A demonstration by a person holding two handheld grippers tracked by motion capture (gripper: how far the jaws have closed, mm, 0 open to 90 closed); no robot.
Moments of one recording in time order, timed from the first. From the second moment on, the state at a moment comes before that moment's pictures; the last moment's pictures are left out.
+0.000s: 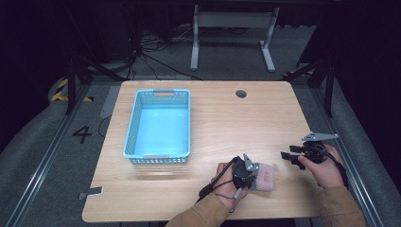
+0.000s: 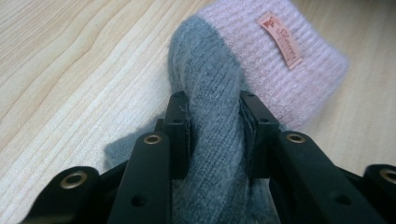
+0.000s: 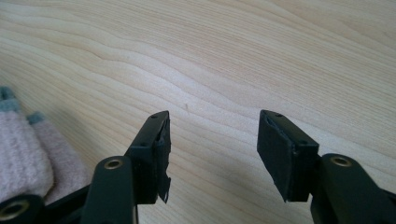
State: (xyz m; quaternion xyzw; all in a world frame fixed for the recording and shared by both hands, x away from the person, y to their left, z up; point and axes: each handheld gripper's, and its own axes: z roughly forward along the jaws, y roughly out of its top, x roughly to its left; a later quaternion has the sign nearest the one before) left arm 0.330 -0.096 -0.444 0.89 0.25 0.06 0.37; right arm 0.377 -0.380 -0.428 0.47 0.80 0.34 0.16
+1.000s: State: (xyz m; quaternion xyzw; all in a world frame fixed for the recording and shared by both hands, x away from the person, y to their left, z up) left arm 0.344 -0.025 -0.383 0.86 0.28 0.09 0.41; right arm 0.412 -0.352 -0.422 0.45 0.81 0.35 0.15
